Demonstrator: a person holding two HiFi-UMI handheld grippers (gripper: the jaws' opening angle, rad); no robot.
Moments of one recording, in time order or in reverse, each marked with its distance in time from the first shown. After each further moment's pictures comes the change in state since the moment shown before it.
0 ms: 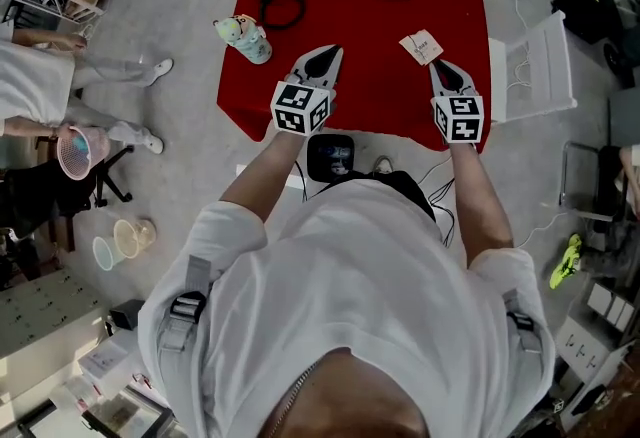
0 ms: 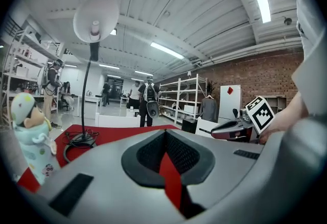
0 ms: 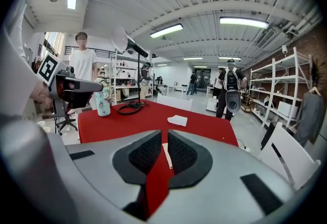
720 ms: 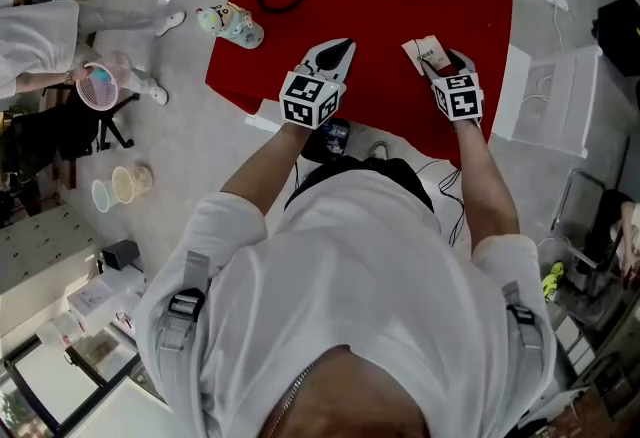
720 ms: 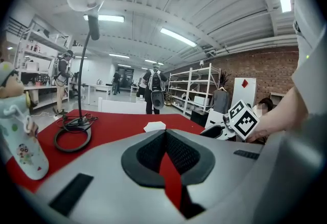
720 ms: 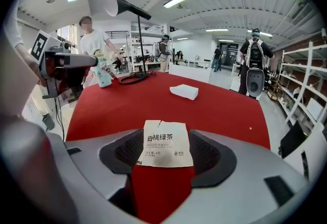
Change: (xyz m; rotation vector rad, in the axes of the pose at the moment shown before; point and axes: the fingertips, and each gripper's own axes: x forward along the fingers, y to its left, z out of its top) left arm 0.087 0.000 -0.040 -0.071 0.133 0.122; right arm 0.121 -0.054 -0.075 -0.088 0.296 0.273
